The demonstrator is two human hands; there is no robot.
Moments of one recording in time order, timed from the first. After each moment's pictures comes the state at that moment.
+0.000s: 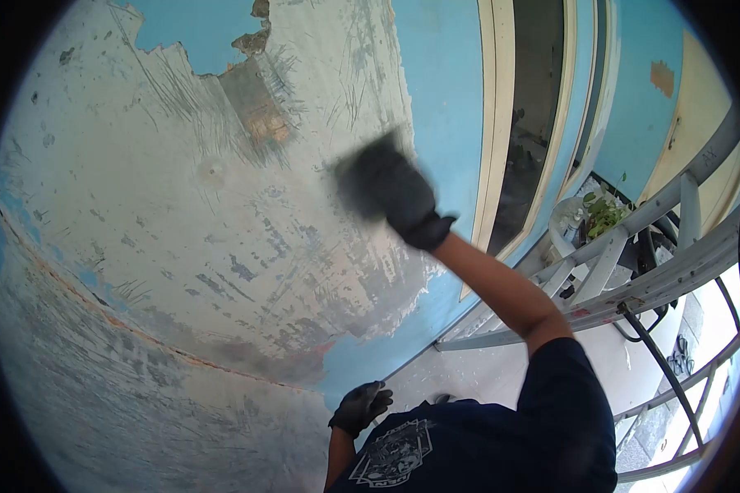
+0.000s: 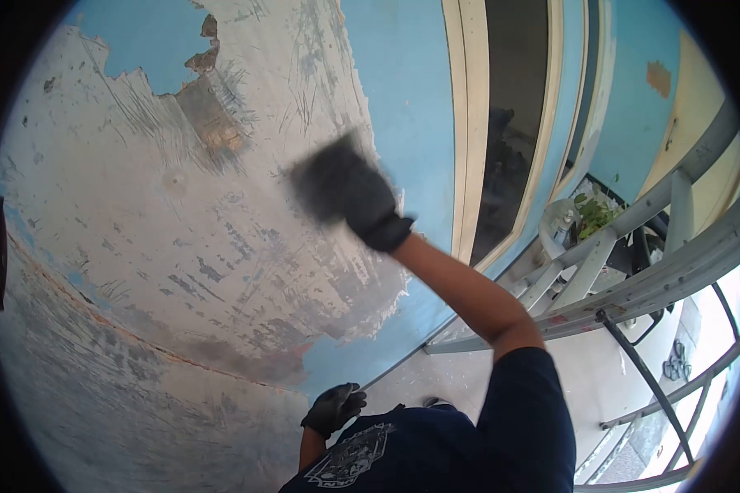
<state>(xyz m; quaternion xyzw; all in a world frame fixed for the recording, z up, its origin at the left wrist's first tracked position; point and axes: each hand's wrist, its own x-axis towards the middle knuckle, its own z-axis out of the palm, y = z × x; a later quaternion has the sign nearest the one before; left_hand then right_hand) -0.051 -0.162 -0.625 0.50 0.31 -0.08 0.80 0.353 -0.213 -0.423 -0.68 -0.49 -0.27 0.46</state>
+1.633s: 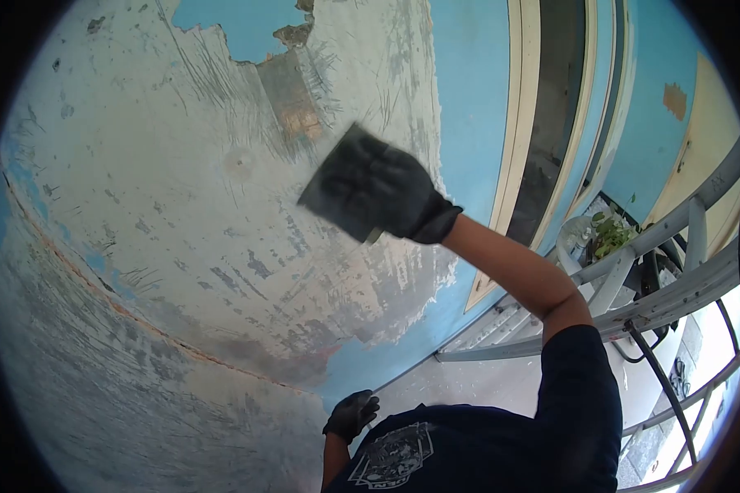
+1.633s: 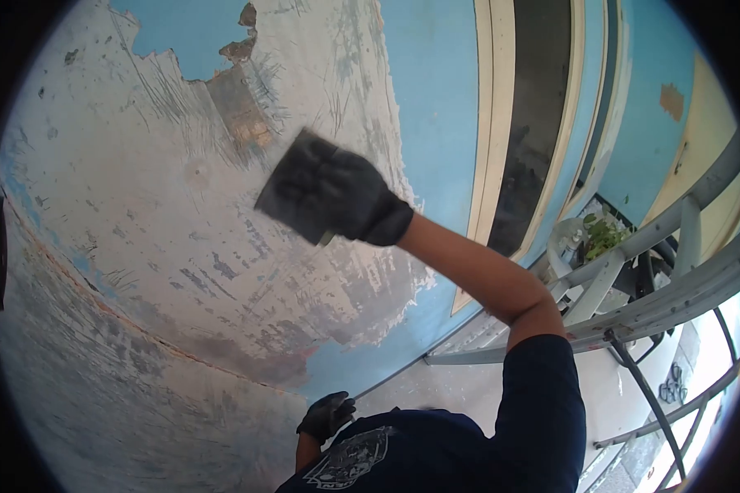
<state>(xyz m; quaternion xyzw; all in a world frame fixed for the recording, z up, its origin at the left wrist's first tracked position) -0.082 -0.134 -0.689 0.54 0.29 0.00 0.79 0.332 -0.199 -0.309 -0.68 -0.43 -0.55 0.22</state>
